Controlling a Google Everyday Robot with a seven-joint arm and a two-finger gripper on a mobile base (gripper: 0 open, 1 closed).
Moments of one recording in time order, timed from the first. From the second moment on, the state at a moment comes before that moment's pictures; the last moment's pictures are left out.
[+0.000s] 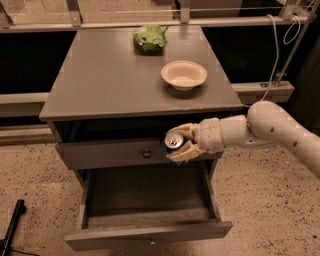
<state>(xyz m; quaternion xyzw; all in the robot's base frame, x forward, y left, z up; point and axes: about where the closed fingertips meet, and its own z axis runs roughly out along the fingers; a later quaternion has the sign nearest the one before) 0.558 -0.044 0.734 -0.62 0.57 0.29 0.46</state>
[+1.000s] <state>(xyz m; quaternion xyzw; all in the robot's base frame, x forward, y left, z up) 0.553 -0.063 0.599 -0.58 0.60 0.34 0.44</state>
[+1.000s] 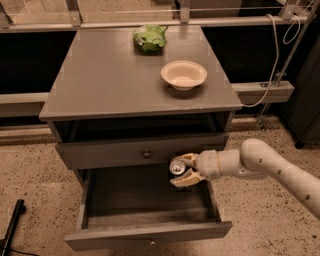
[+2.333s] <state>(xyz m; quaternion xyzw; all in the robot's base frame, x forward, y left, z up) 0.534 -0.056 0.498 -0.53 0.60 0.38 0.45</state>
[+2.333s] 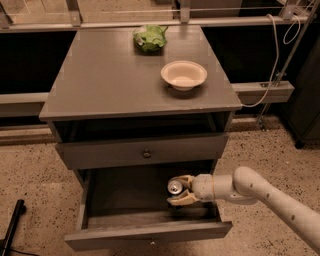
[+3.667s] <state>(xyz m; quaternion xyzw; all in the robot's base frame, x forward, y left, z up) 0.534 -0.056 0.497 -0.53 0.60 0.38 0.45</state>
